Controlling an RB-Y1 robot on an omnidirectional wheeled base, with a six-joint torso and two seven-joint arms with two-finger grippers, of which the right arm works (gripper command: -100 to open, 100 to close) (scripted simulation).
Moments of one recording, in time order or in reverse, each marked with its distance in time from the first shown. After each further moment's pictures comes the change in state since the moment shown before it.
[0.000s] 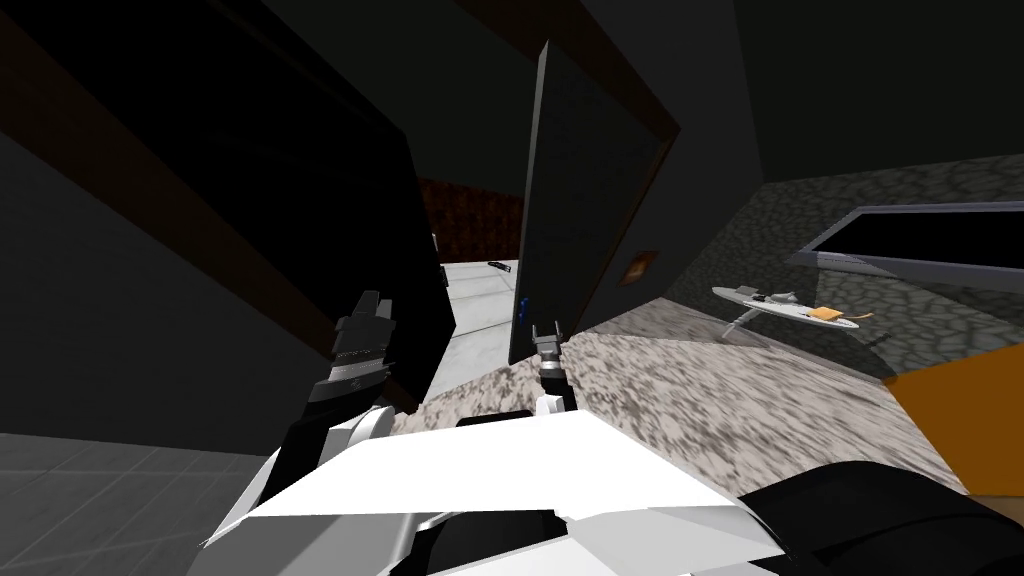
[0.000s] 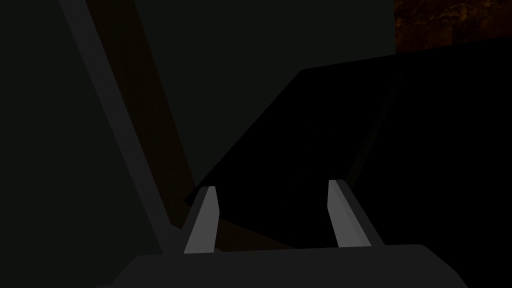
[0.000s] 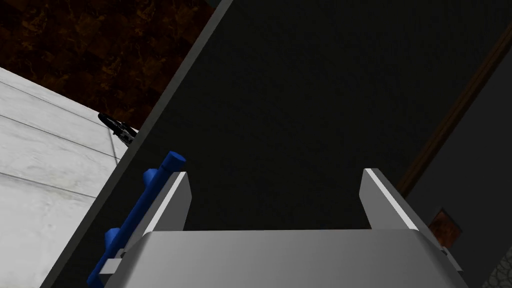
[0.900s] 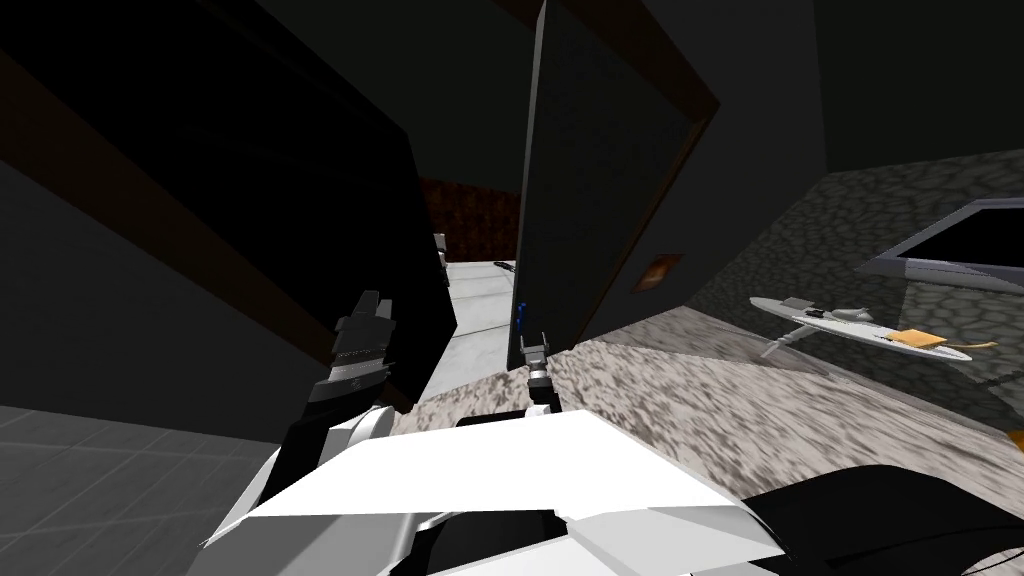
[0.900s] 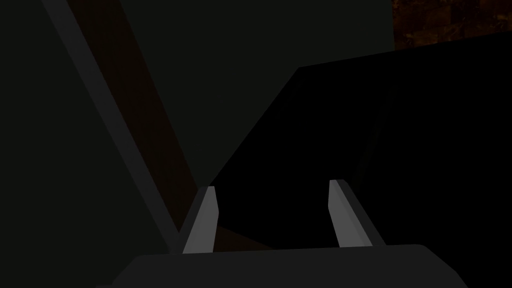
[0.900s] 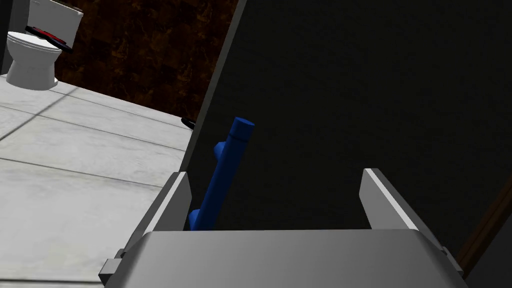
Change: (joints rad) arm -0.068 -0.003 0.122 0.241 -0.099 -0.085 -0.154
